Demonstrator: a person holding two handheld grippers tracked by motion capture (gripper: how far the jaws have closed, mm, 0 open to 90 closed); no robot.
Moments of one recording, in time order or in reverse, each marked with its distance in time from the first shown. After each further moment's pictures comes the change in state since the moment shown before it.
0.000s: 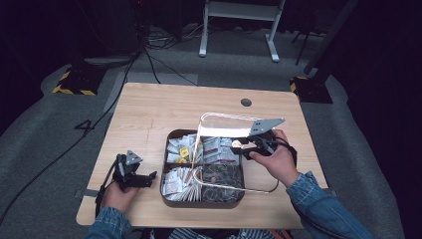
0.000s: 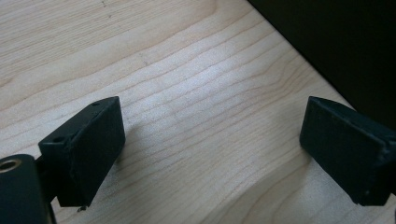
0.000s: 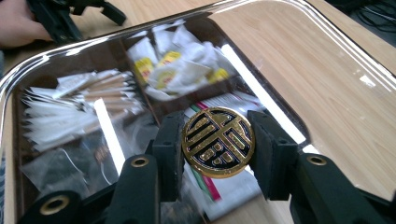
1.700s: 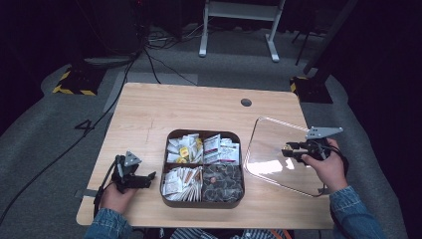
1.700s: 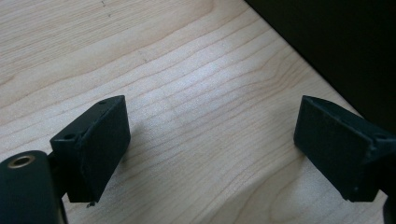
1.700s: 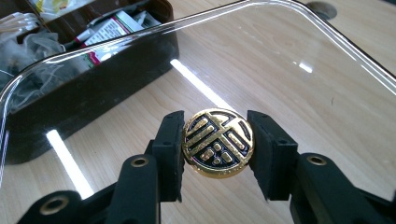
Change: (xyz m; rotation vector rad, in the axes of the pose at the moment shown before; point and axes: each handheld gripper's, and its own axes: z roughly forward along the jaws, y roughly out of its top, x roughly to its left) left arm 0.000 -0.003 -0.004 -0.007 -0.007 0.003; right arm -0.074 -0.120 -0.085 0.014 -0.144 0.204
